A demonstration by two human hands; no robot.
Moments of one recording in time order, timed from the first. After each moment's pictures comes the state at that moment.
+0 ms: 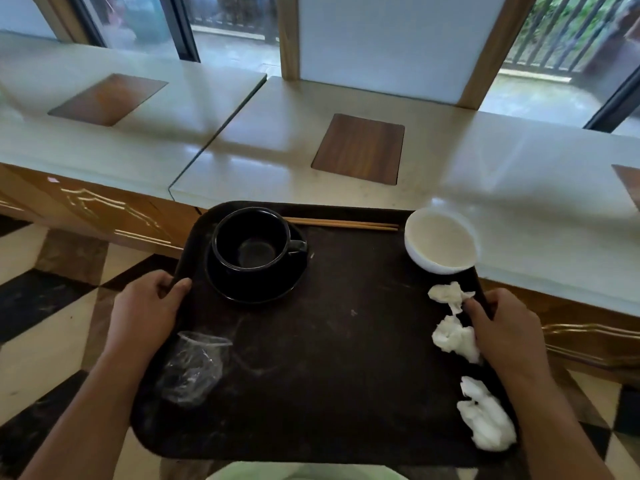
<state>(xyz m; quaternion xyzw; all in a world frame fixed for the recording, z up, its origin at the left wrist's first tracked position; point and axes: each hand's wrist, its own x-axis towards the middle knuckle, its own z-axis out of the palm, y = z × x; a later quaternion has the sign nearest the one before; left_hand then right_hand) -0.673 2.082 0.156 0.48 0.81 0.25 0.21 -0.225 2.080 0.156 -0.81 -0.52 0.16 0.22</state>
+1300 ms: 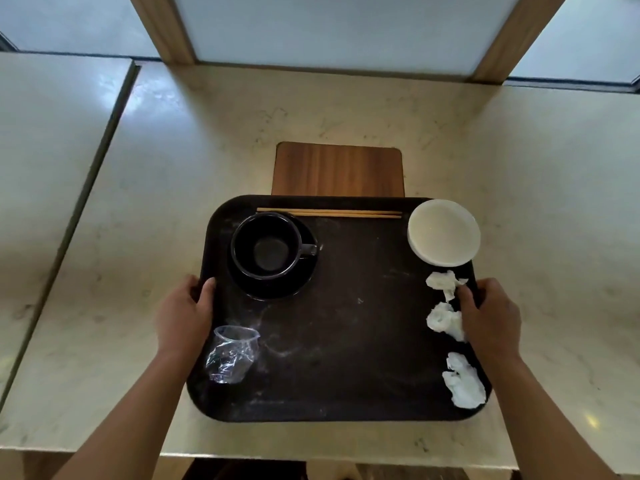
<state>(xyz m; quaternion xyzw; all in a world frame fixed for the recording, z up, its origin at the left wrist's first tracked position) -0.608 2.642 0.006 0.57 0.77 0.21 0.22 -0.175 2.559 0.014 -0.88 -0.38 0.16 0.22</state>
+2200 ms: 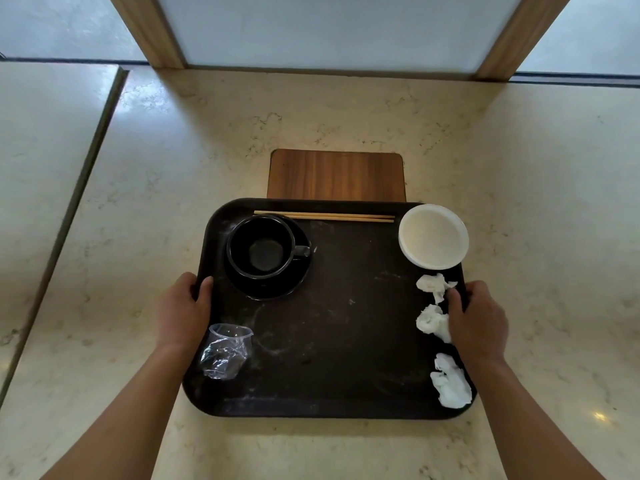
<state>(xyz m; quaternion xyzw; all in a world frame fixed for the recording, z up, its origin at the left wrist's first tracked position) -0.608 2.686 -0.014 0.59 0.76 0.16 0.20 -0.177 2.586 -0.023 -0.89 -0.40 0.12 0.20</state>
